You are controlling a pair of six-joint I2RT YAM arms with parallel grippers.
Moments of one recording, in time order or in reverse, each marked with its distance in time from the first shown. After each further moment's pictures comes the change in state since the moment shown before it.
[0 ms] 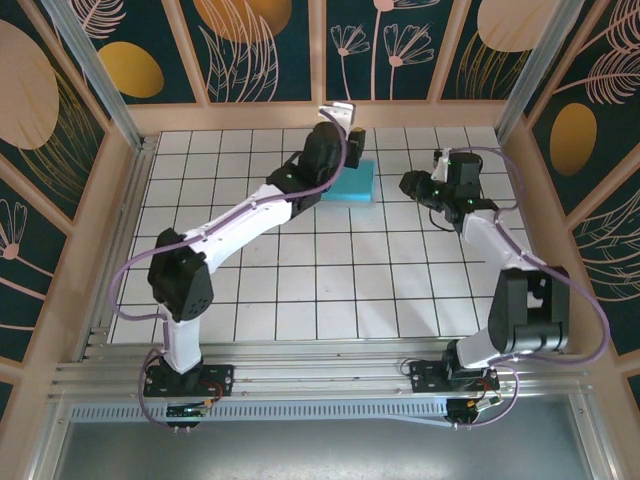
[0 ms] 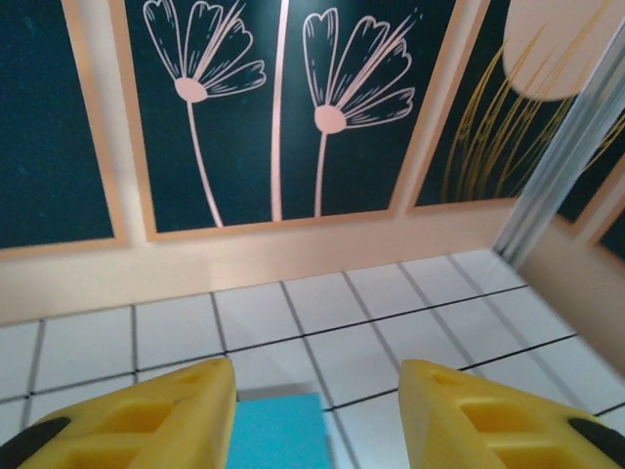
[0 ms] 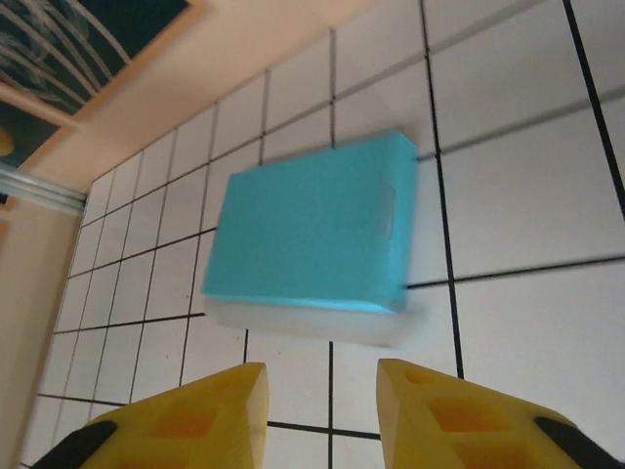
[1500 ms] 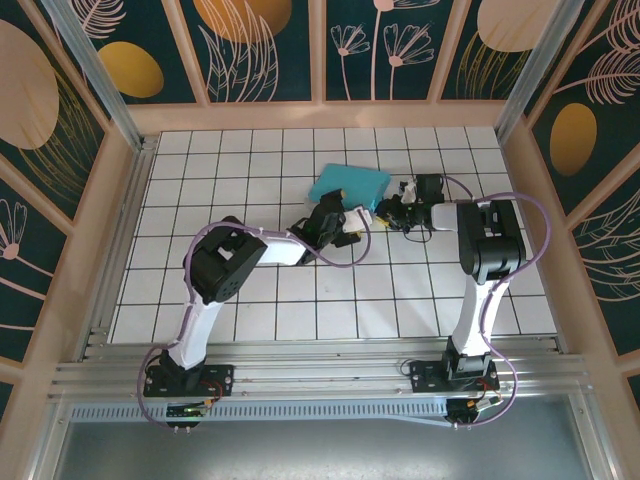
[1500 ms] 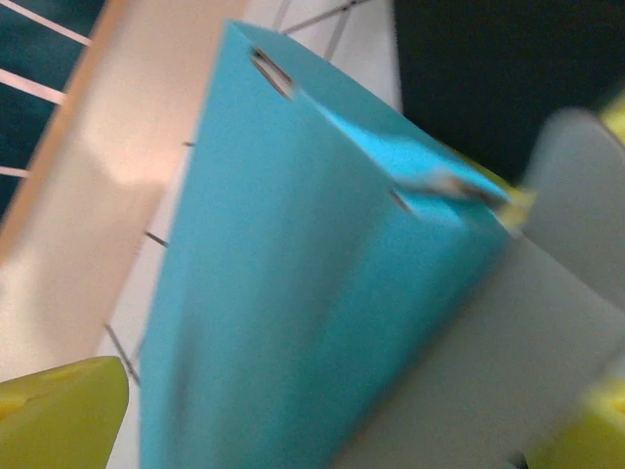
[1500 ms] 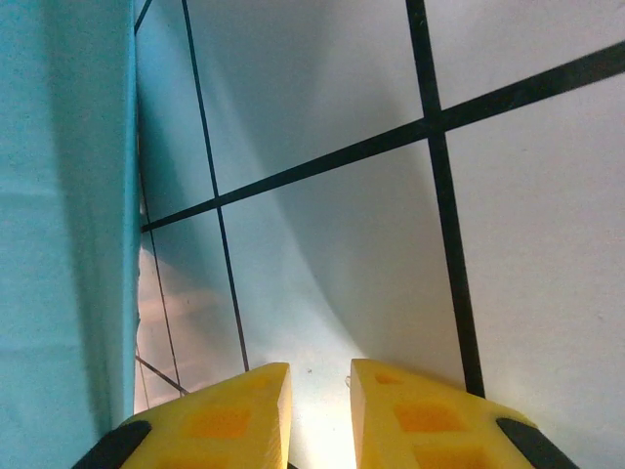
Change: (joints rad) left arm -0.008 0.325 -0.484 0.637 0.137 1.089; right arm 0.013 0.634 0.130 0.109 -0.285 0.207
